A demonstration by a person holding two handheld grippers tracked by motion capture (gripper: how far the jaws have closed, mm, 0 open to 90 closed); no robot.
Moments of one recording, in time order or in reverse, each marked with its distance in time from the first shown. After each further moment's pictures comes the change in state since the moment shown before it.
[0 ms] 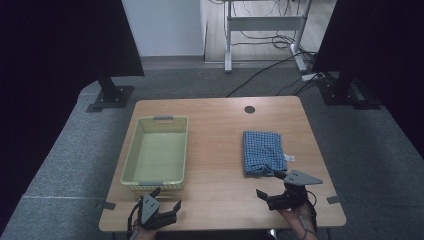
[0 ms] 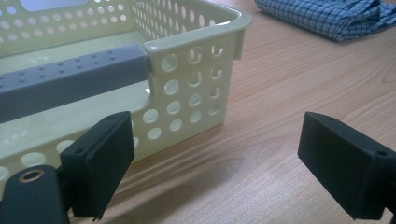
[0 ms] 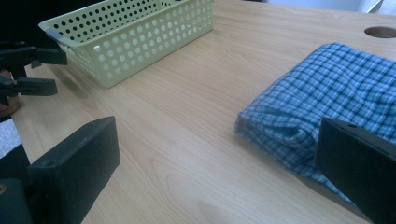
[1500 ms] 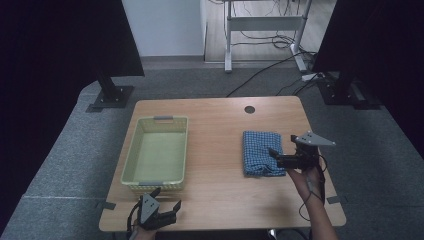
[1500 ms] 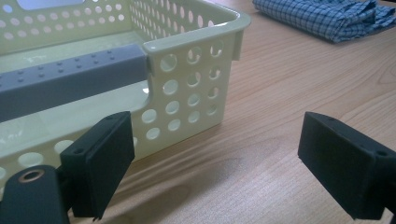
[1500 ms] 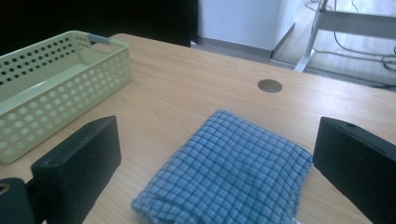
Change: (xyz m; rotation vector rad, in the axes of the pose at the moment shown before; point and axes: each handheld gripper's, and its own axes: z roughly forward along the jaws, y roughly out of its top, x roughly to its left) left arm 0.001 0.000 0.000 -0.001 -0.018 -0.009; right arm -0.063 0.084 0.001 -0.033 -0.258 0.034
